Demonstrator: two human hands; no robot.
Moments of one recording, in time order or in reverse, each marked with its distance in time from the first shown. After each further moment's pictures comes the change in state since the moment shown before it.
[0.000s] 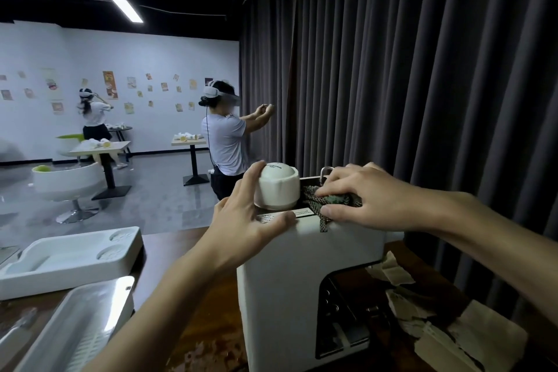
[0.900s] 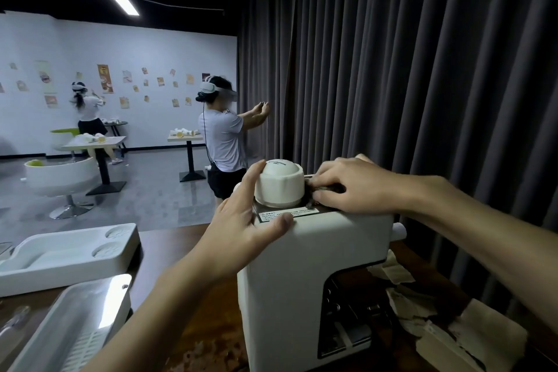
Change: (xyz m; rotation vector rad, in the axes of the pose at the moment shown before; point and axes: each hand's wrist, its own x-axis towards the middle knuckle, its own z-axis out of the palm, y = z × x) left_hand -0.003 -0.016 -0.001 -0.043 -0.044 0.076; right_hand 0.035 -0.001 0.006 -0.102 -0.046 0.026
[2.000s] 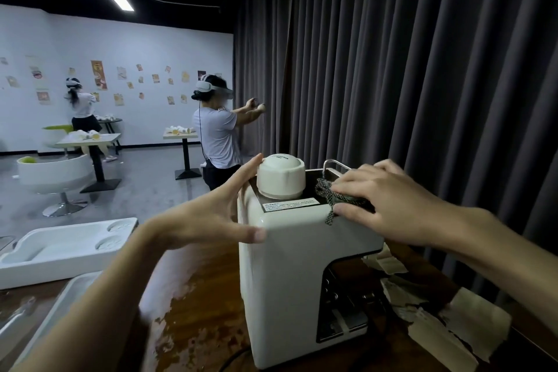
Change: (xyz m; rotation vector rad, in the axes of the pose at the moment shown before) left_hand 0.008 -0.019 -0.053 -0.114 -0.422 -0.003; right_hand -0.063 -0.011 0.005 -0.090 0.151 -0.001
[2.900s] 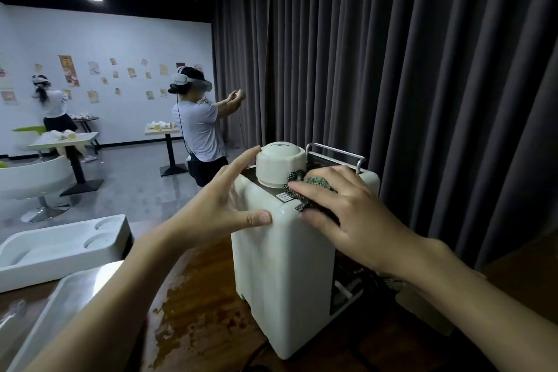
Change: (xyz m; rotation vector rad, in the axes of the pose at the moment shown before) left_hand 0.002 -0.005 0.027 0.068 0.205 0.114; right_hand -0.024 -0.056 0.039 0.189 0.333 0.003
